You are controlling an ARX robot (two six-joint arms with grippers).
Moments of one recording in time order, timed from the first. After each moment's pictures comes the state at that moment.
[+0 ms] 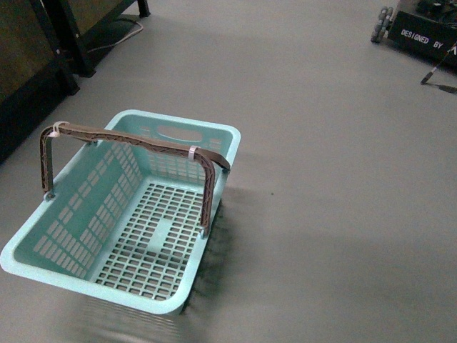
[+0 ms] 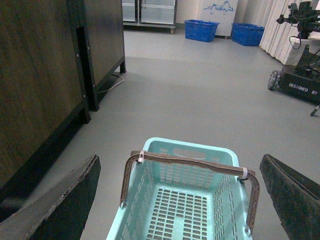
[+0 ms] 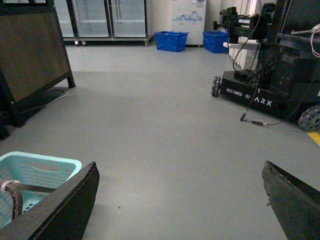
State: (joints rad) left arm 0.00 0.00 0.02 0.00 0.00 -0.01; right arm 0.00 0.00 0.01 0.00 0.00 0.00
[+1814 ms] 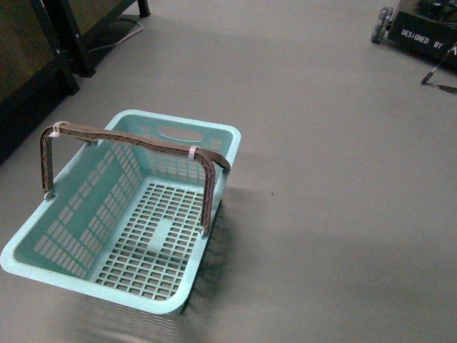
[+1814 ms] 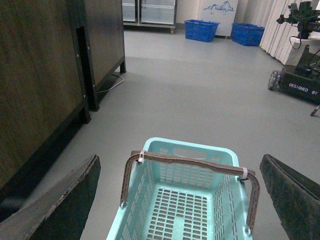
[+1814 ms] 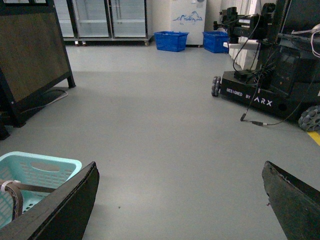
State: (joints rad) left arm 0.00 0.00 0.02 0.00 0.00 -0.01; right arm 0.00 0.00 0.01 0.00 0.00 0.00
